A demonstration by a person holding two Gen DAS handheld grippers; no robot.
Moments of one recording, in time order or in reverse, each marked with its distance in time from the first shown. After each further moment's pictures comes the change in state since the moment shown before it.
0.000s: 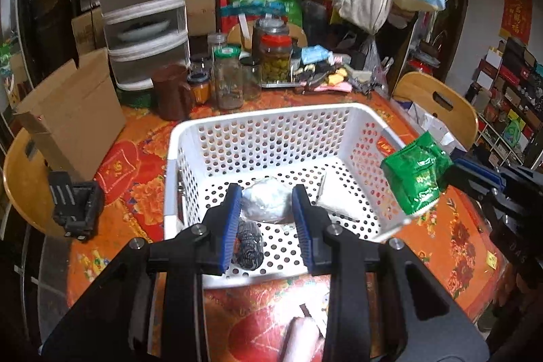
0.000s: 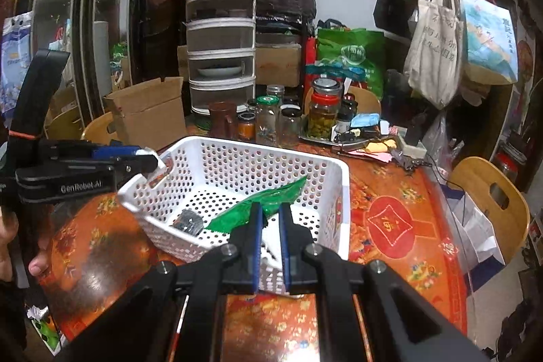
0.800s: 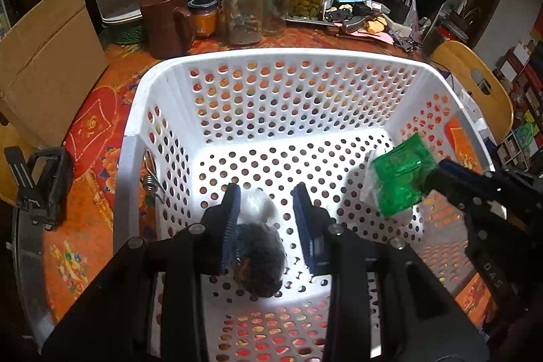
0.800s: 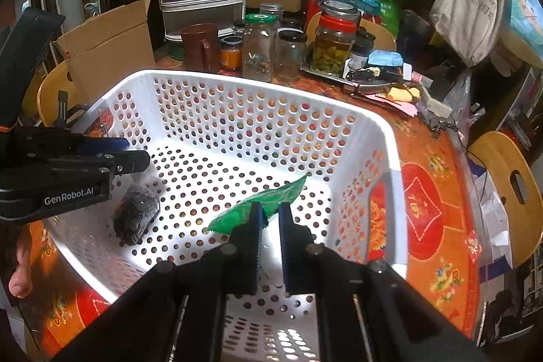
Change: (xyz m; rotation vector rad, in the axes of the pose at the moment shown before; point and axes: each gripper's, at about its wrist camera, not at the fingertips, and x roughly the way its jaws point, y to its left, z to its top) left arm 0.128 0.026 0.003 -0.092 0.252 0.012; right arm 0.144 -0.003 0.006 -0.020 0.313 -0.012
